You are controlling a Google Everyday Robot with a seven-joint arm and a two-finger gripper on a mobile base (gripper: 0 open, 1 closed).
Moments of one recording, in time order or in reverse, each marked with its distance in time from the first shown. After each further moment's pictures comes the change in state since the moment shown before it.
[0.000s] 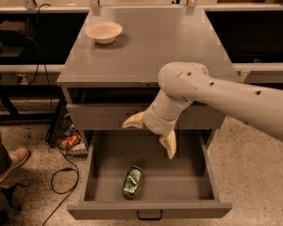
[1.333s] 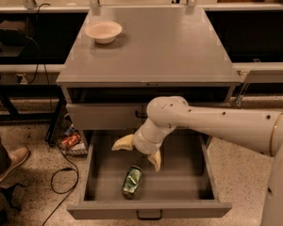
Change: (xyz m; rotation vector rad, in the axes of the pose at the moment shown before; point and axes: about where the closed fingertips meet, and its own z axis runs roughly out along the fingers) arm 0.008 -0.002 0.125 0.053 -0.074 -0.224
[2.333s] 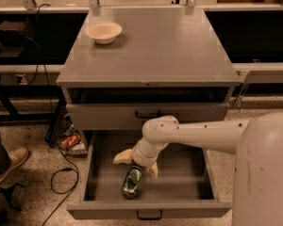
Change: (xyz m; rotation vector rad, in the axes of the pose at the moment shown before) arm 0.025 0.028 0.094 -0.028 0.019 -0.054
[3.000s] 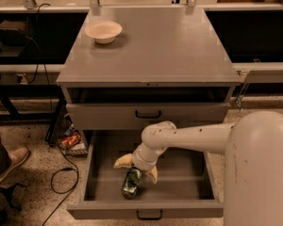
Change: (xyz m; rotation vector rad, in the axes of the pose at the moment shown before) arm 0.005 0.016 0.033 -0.013 -0.012 0.004
